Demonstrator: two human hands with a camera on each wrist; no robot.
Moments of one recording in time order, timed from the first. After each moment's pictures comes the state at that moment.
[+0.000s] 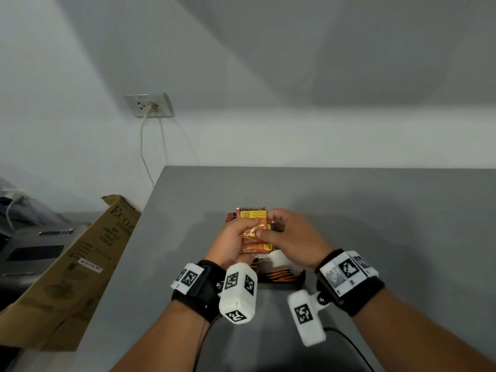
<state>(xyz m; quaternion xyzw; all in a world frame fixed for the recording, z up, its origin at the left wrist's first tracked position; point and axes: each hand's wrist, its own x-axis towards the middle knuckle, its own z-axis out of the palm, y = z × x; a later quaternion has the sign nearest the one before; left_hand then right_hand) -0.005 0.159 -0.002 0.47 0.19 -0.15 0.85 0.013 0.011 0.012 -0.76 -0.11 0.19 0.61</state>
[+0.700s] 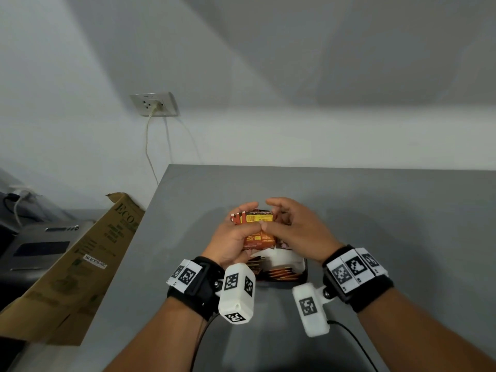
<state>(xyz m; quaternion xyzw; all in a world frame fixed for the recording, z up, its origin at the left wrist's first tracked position) -0.006 0.167 0.004 0.47 0.13 -0.12 0.87 0.021 -0.001 0.020 -0.82 -0.13 0.13 0.54</state>
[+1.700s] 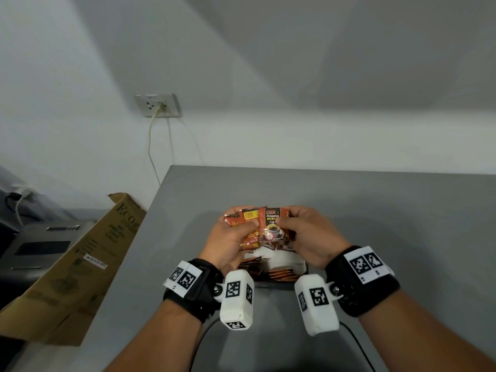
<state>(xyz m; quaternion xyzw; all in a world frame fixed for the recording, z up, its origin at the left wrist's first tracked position) -0.011 0.171 0.003 0.51 0.15 -0.05 0.85 0.018 0.004 0.025 -0.57 0.06 0.26 0.78</state>
